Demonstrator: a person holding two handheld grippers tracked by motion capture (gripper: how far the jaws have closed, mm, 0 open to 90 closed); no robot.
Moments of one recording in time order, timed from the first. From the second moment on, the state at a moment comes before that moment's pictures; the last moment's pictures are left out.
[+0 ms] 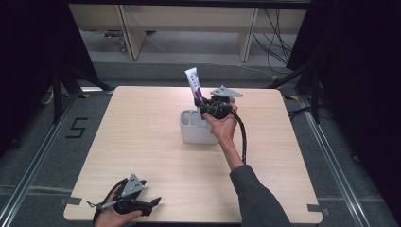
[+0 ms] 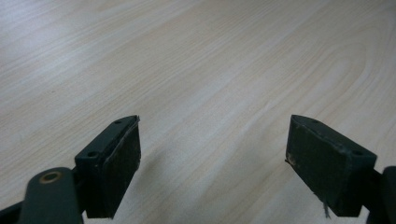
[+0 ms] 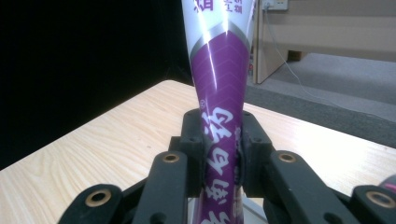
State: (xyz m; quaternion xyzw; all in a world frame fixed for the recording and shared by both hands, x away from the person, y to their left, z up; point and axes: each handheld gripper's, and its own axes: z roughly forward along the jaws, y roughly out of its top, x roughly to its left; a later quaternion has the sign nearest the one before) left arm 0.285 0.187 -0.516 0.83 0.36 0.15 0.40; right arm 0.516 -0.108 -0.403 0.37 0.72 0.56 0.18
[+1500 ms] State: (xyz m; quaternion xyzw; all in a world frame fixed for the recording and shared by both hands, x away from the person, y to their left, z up) left arm 0.286 0.187 -0.516 0.83 0.36 0.15 0.39; right arm 0.516 -0.105 -0.427 0.38 0.74 0.53 0.17
